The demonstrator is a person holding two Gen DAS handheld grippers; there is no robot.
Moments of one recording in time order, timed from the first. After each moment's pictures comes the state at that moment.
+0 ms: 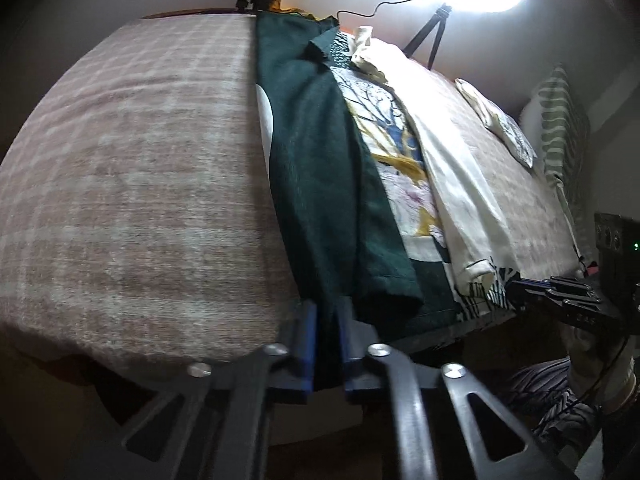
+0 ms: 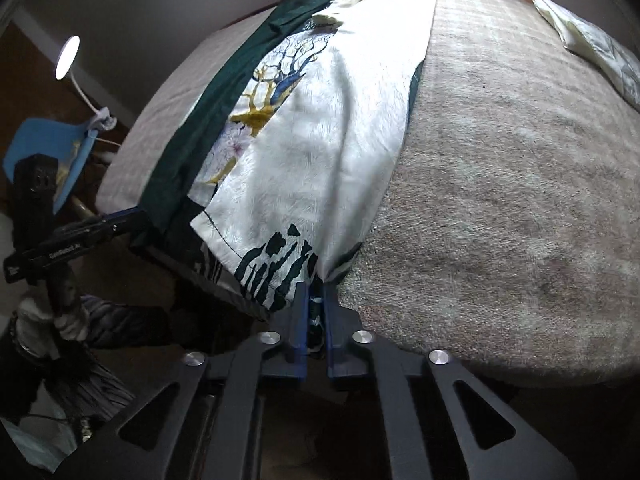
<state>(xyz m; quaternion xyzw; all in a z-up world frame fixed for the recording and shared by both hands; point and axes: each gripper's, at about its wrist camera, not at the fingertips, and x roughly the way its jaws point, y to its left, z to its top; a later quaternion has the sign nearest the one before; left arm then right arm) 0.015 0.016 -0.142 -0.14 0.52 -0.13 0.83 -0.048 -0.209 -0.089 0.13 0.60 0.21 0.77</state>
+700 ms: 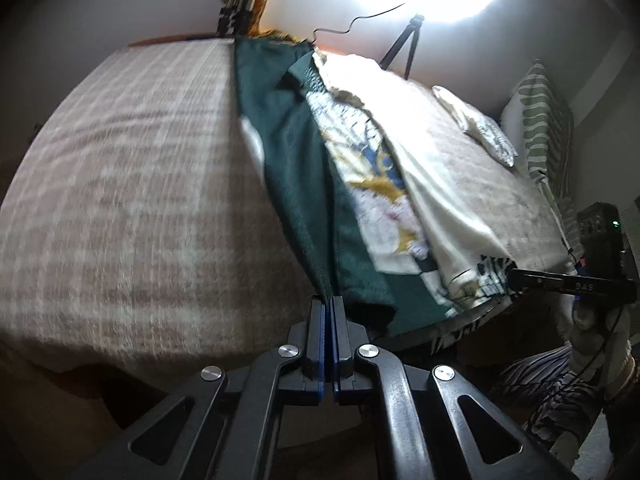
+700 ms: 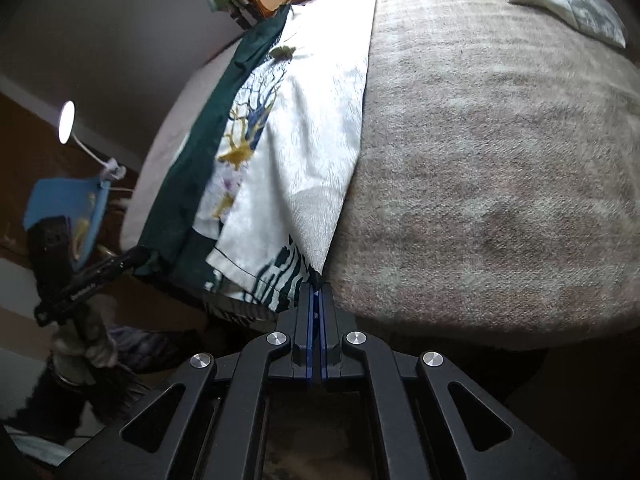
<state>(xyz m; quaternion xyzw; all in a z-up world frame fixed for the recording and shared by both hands) 0.004 0.015 -0.109 -0.12 0.50 -0.15 0.85 -0.057 -0.267 -0.082 0.25 0.59 0.19 0.74</state>
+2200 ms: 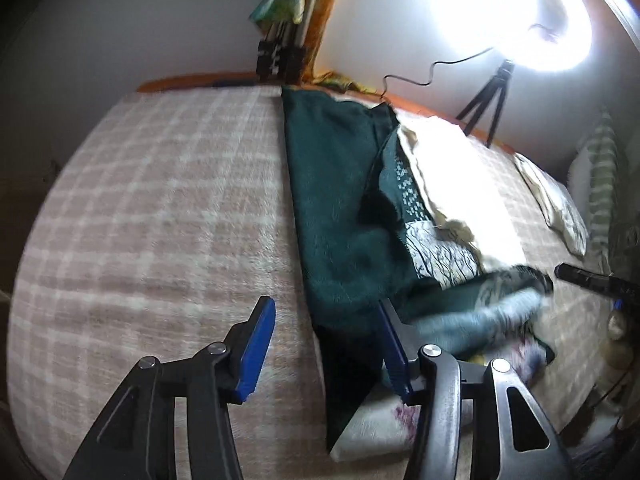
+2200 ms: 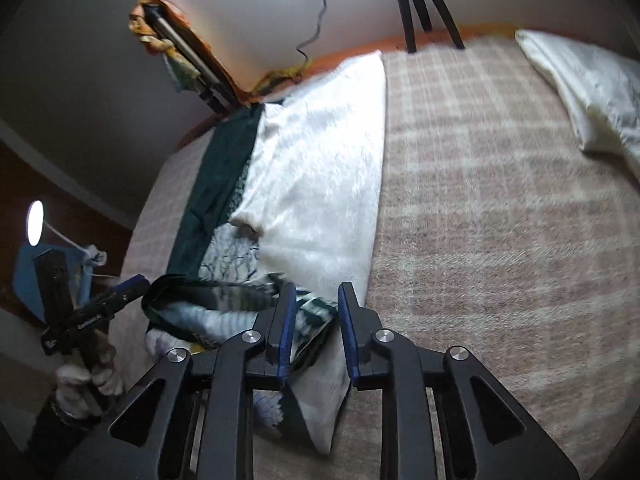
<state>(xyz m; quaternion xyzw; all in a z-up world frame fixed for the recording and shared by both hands) 0.186 0.048 -0.108 -0.10 0.47 -0.07 0.87 0.138 -0.283 -0.078 0.24 0.53 0.18 0.79</state>
